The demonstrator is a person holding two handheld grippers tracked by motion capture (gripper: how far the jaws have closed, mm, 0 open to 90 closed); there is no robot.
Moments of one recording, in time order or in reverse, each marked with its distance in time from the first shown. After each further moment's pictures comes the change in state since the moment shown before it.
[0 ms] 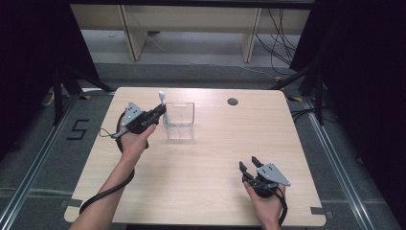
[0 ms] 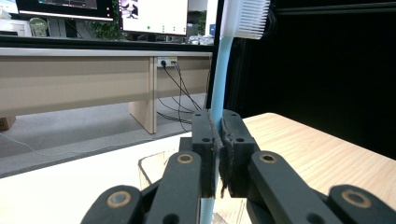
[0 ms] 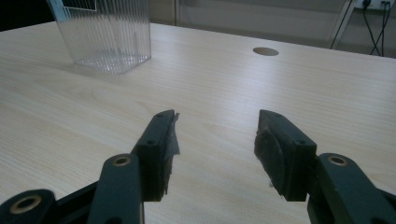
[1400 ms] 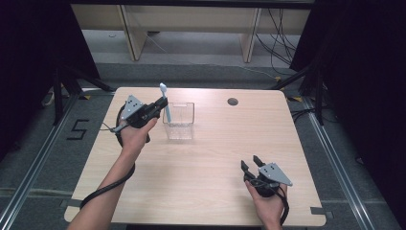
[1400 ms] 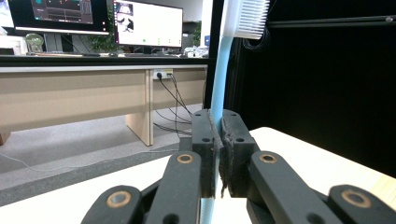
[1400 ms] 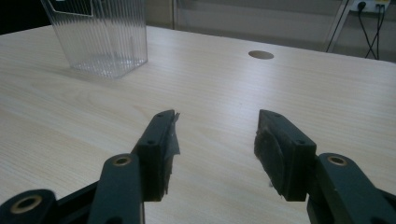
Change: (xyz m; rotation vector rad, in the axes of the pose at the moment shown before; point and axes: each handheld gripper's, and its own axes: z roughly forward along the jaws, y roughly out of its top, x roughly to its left) left arm -0.006 0.024 0.006 -0.033 -0.018 0.016; right arm -0.006 0.003 -0.001 -0.030 -0.019 -0.043
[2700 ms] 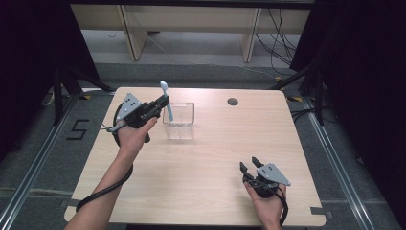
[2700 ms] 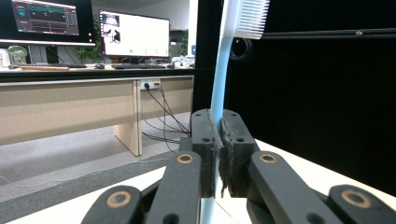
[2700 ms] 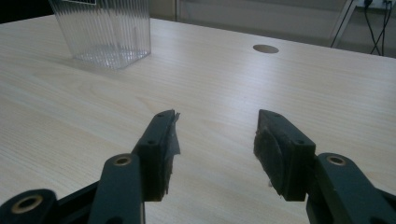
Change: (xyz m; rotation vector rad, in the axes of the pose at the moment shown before) left arm -0.015 0.025 -0.011 -0.030 -0.052 0.010; right arm 0.005 -0.002 0.001 0.031 0.011 0.013
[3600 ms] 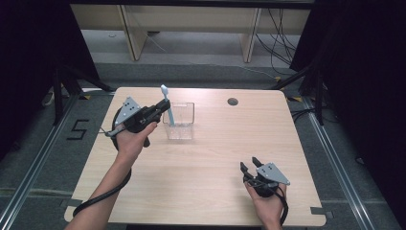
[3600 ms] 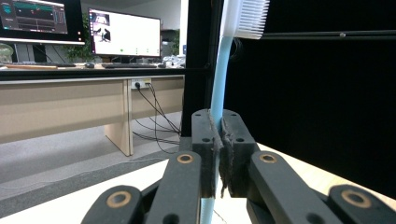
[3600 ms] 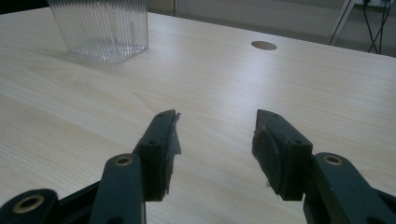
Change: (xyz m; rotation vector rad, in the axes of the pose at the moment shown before) left arm -0.011 0.001 -0.010 -0.002 -0.039 -0.010; right arm -0.001 0.001 0.000 0.032 -0.005 -0.013
